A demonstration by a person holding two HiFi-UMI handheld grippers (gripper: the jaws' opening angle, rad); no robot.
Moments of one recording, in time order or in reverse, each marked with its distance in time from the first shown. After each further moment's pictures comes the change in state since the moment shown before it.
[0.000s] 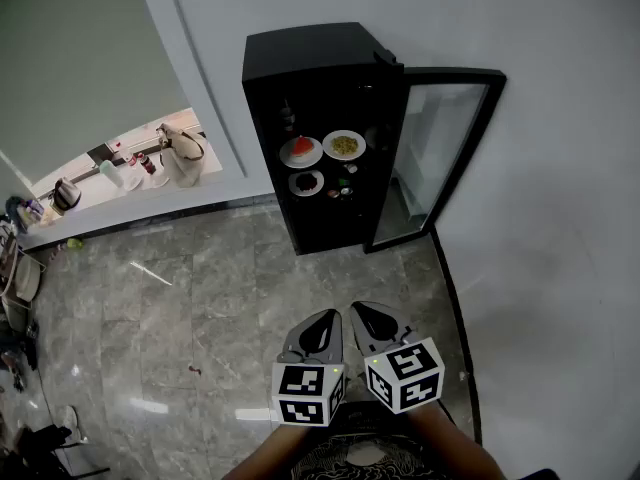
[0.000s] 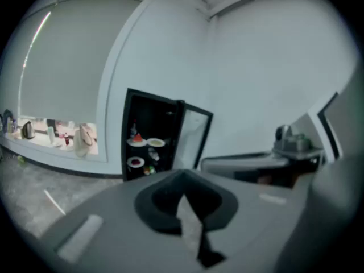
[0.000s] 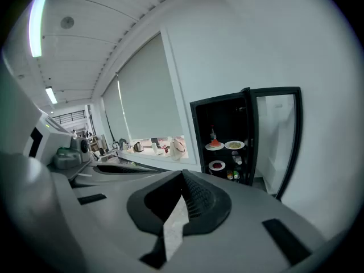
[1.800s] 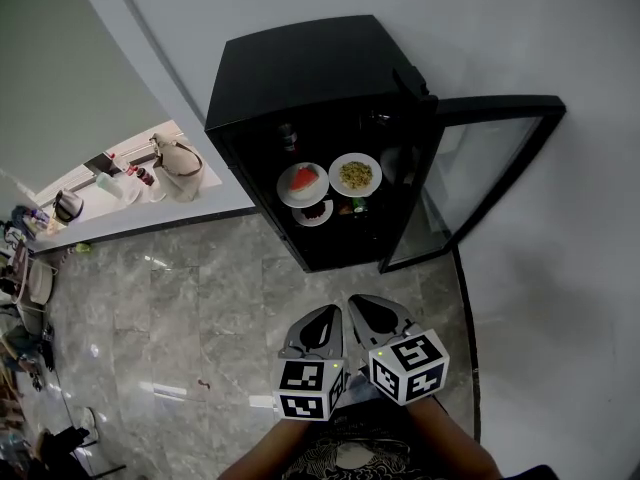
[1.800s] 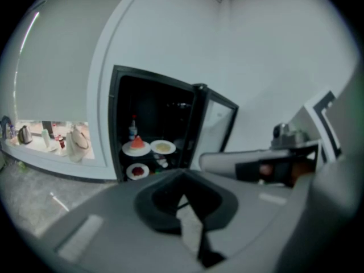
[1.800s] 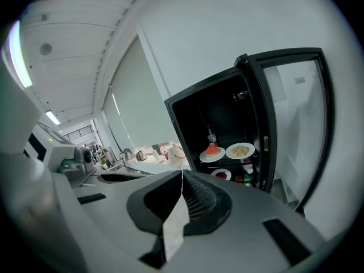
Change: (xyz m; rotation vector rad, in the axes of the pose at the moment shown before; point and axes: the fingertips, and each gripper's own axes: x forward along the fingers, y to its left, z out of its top) left arm 0.194 0.080 0.070 -0.012 0.091 0.082; right arm 0.167 -0.133 0.074 0.127 0.016 0.146
